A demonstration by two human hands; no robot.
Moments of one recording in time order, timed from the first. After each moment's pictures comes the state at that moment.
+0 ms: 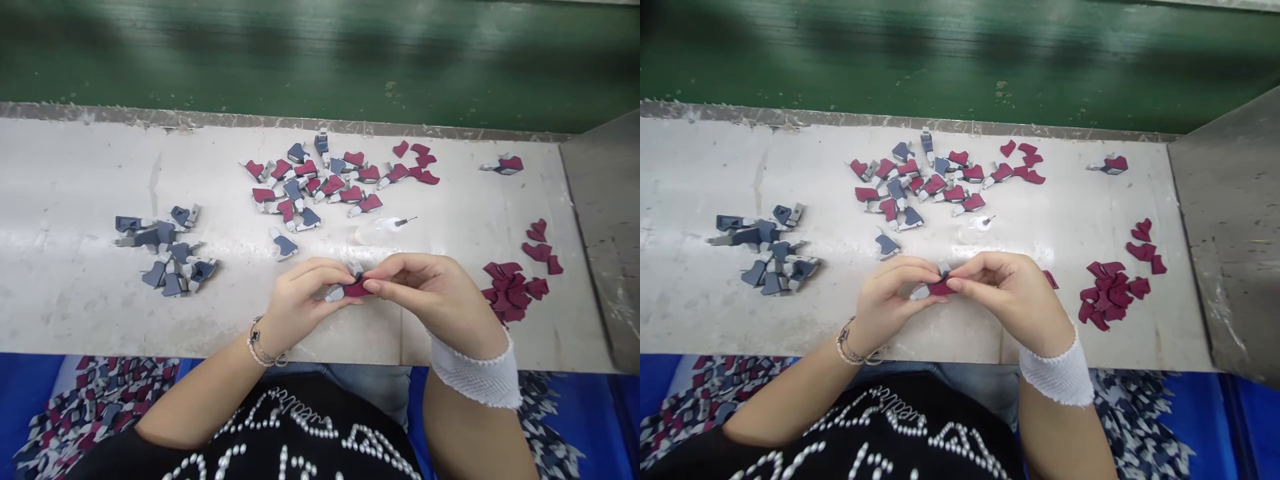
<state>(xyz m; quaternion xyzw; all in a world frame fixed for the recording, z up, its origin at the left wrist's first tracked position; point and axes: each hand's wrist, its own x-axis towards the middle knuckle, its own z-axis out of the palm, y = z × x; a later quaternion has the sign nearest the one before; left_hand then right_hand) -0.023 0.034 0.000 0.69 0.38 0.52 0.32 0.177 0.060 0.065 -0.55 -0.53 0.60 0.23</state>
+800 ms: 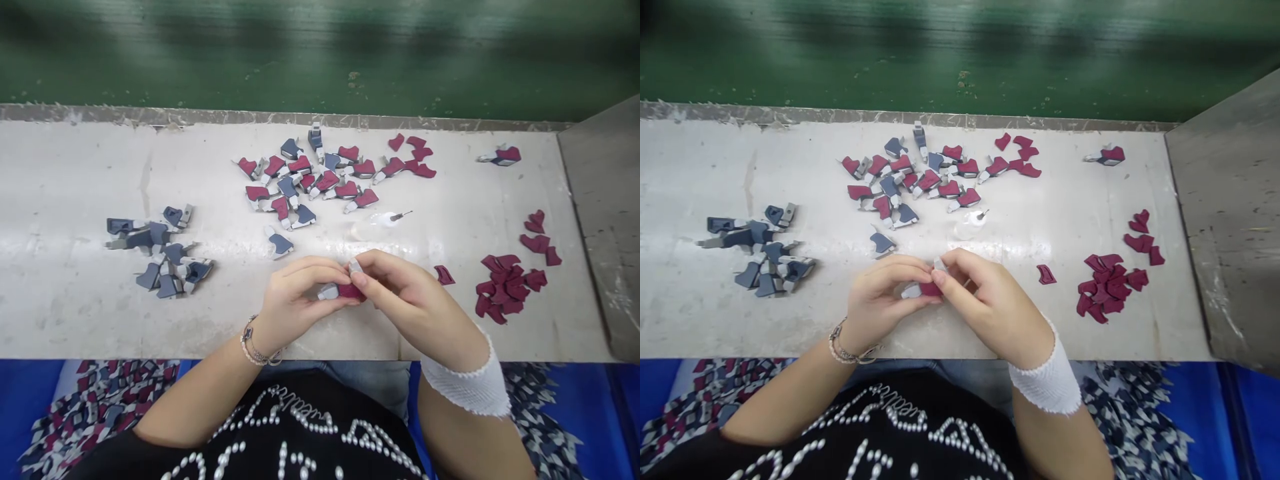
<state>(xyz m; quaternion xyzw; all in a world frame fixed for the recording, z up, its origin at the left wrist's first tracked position) -0.024 0.038 0.008 0.69 0.36 0.52 0.36 0.165 0.048 0.066 -0.53 -0.61 0.57 0.16</state>
